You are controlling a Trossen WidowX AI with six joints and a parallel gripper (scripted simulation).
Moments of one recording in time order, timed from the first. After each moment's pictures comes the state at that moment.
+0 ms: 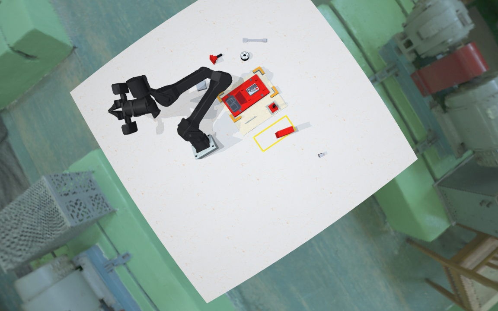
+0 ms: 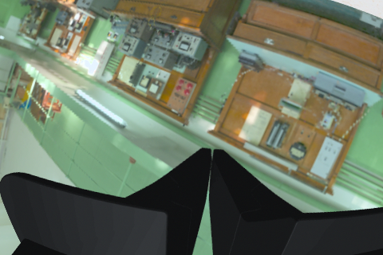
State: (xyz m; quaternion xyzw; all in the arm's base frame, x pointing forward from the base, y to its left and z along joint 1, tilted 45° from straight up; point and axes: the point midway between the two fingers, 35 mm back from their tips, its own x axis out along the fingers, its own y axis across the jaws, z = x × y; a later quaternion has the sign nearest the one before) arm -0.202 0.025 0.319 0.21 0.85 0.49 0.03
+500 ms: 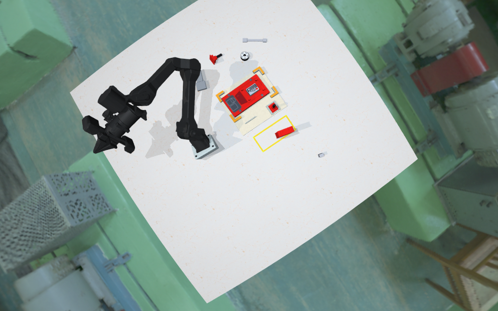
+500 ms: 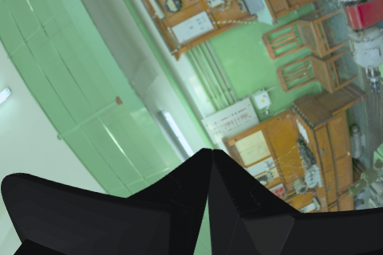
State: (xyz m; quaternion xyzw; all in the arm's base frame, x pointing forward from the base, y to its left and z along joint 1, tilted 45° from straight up) arm -0.239 -0.143 0.301 -0.14 0.61 0.78 -0.04
